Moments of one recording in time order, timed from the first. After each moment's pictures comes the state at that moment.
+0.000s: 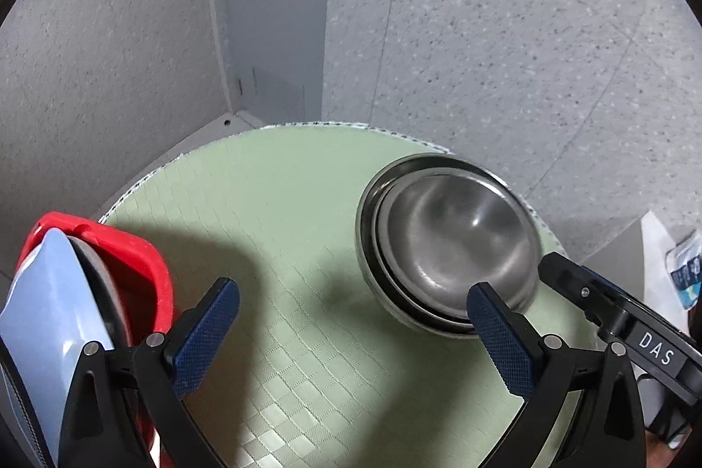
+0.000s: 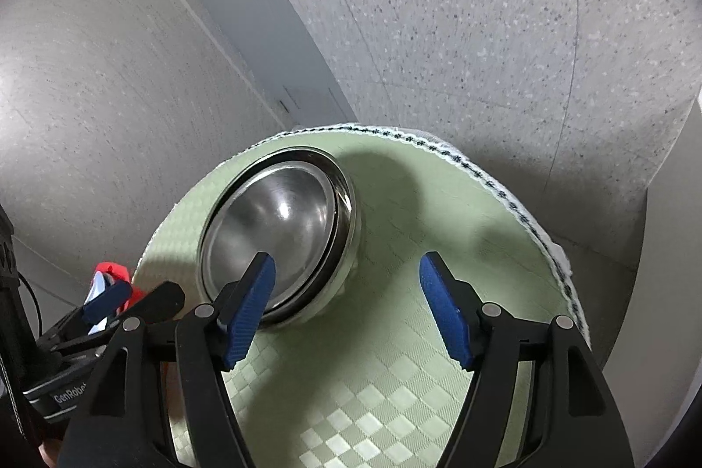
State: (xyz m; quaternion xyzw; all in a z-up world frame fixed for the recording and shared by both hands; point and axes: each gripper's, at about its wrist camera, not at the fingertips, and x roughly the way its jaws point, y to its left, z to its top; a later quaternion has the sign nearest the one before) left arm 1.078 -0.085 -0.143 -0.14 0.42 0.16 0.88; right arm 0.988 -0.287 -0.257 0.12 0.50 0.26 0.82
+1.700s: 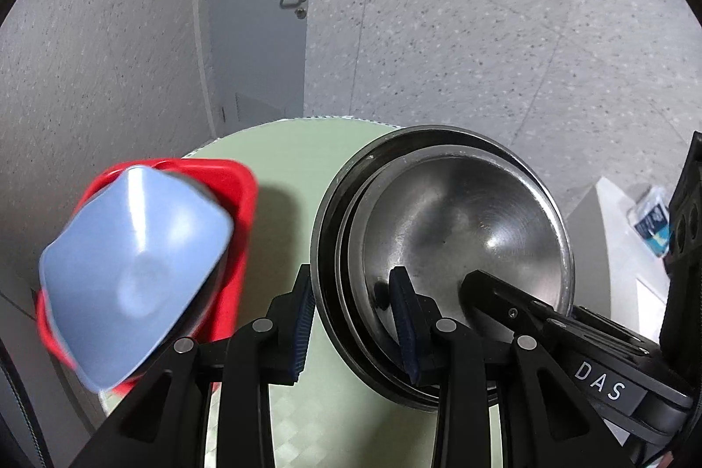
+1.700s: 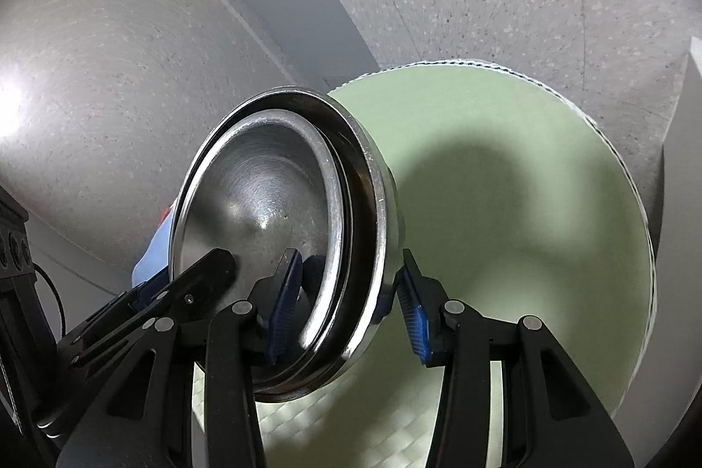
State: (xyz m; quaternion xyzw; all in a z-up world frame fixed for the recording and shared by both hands) left arm 0.877 -0.105 -0.110 -0.11 0.37 0.10 0.92; right arm 0.816 -0.262 -0.227 0.15 0.48 0.29 0.81
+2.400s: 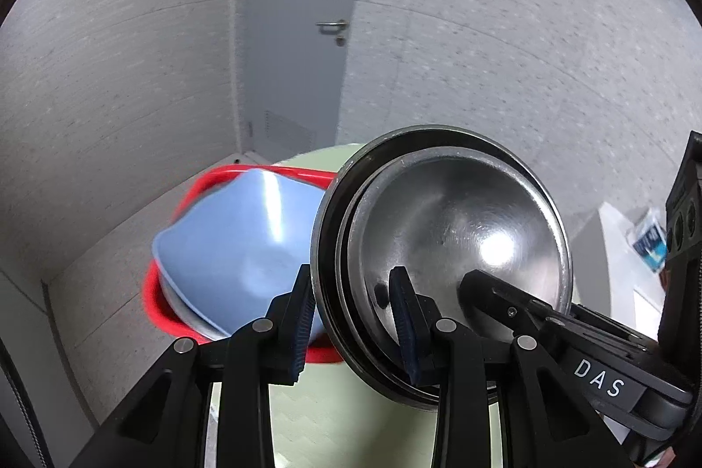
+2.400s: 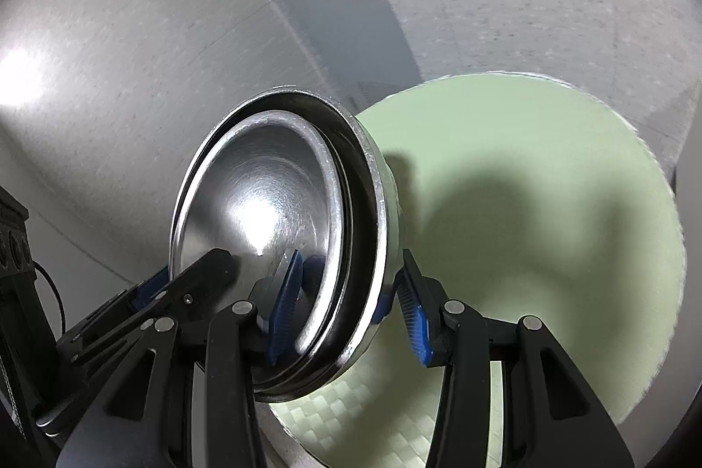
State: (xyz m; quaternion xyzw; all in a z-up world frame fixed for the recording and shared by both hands) left arm 0.708 -0.027 -0.060 -0.13 0.33 0.14 0.92; right arm 0.737 -0.182 -0.179 0.13 0.45 0.33 0.82
